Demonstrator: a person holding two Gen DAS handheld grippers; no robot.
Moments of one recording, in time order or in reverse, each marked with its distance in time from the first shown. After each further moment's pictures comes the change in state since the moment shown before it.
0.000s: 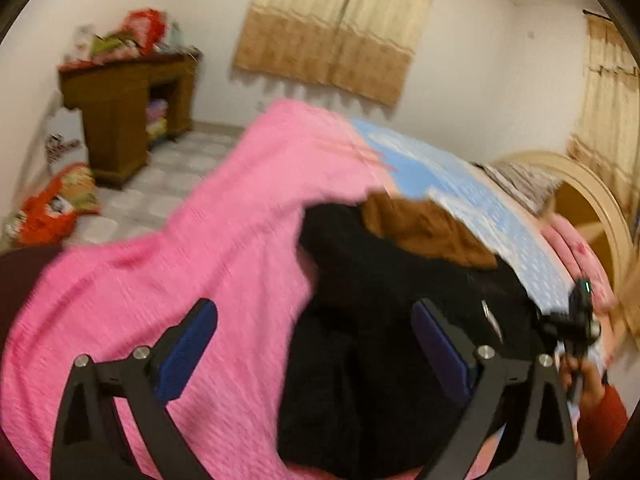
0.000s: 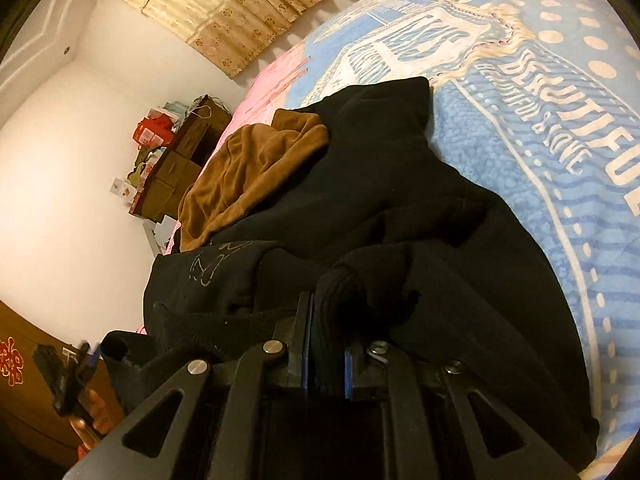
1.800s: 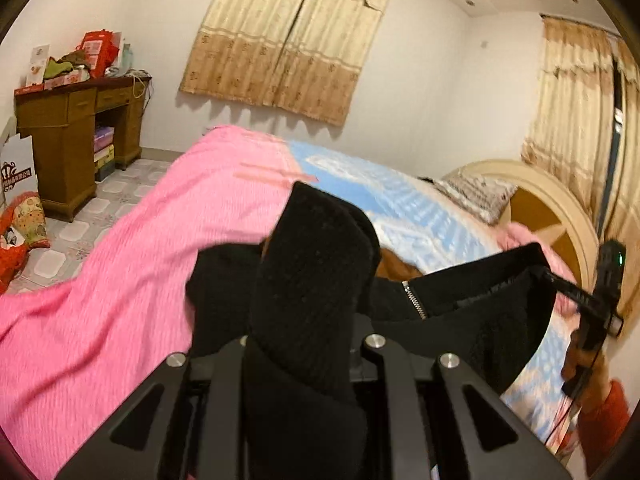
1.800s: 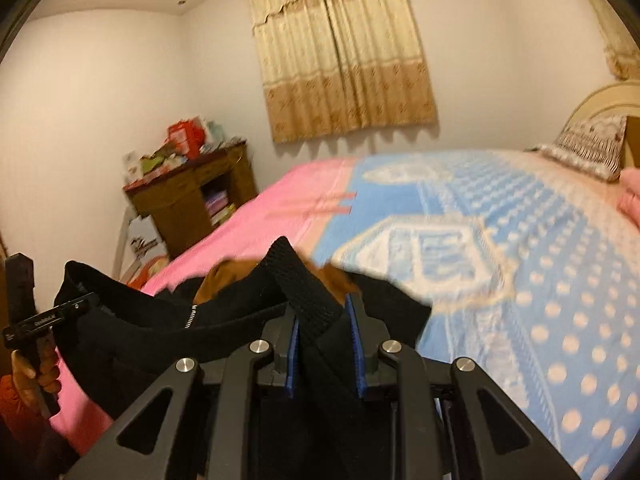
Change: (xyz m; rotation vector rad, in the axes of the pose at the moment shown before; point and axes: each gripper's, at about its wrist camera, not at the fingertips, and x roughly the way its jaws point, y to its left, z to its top) left arm 0.025 -0.088 0.057 0.039 -0.113 -0.144; right arm -0.121 0.122 0.022 -0.523 -0.401 -0.191
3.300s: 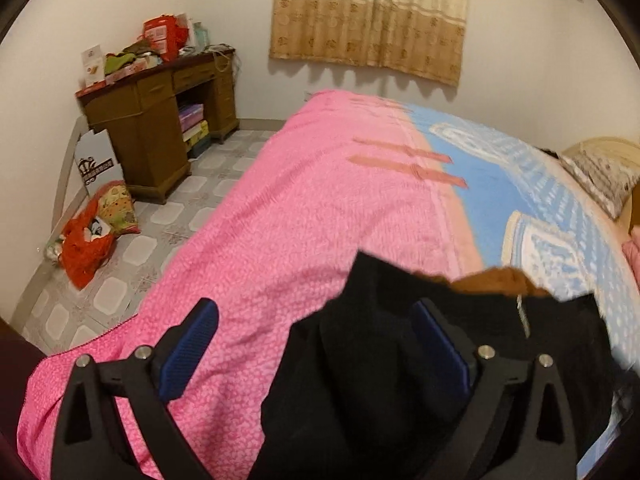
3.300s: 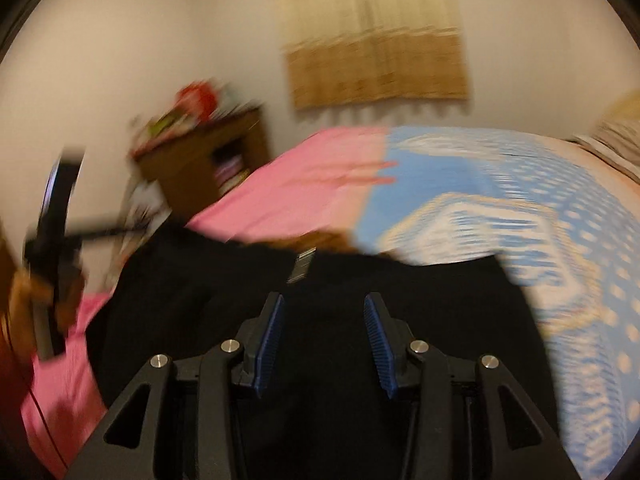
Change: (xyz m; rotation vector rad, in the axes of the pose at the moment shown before) left arm 0.127 0.033 0.072 -0.035 0.147 0.470; right arm 0.158 0.097 -0.027 -0.088 0.160 0.073
